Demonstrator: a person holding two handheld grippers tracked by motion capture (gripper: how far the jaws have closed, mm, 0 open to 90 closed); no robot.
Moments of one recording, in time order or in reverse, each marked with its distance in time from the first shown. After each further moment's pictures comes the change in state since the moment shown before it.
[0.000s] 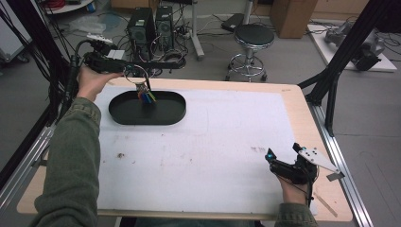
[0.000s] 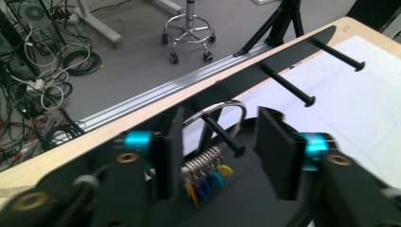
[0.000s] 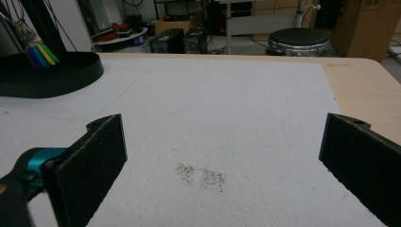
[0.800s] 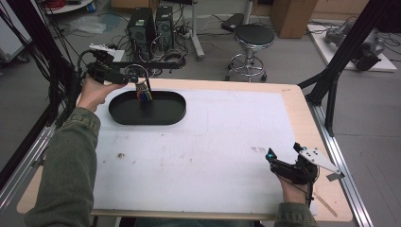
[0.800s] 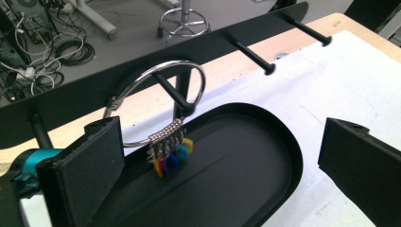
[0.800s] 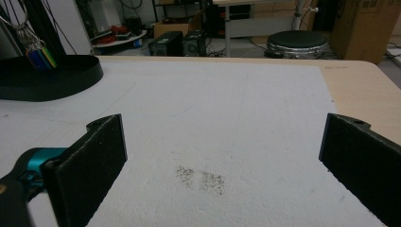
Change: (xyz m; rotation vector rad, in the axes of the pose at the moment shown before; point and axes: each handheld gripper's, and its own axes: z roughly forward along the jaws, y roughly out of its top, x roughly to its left) left arm -0.028 -0.021 -0.006 -0.003 0.007 -0.028; right arm 0.000 0.001 -0.001 -0.012 -0.004 0.005
